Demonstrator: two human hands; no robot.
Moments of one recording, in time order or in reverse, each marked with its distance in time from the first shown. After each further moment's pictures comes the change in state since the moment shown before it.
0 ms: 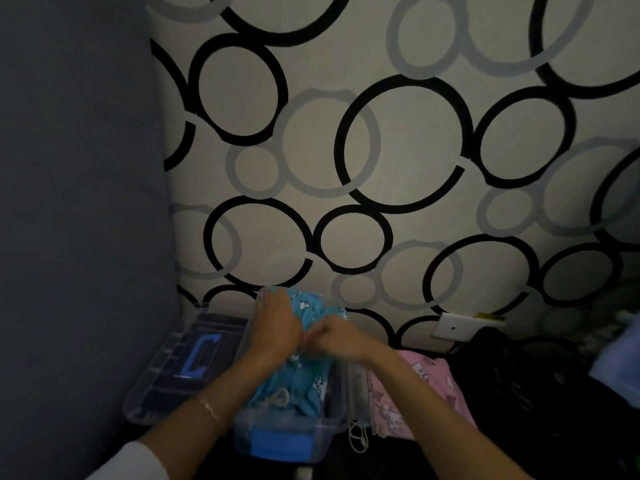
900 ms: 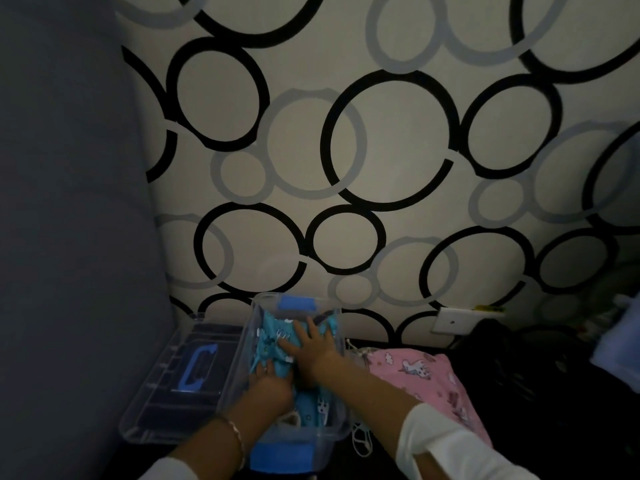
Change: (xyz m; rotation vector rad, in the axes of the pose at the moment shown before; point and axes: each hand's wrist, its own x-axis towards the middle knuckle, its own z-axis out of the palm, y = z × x) left_hand -0.031 -0.040 0.064 0.689 -0.742 0.033; right_hand 0.073 0.039 0.057 -1.083 -0.138 0.089
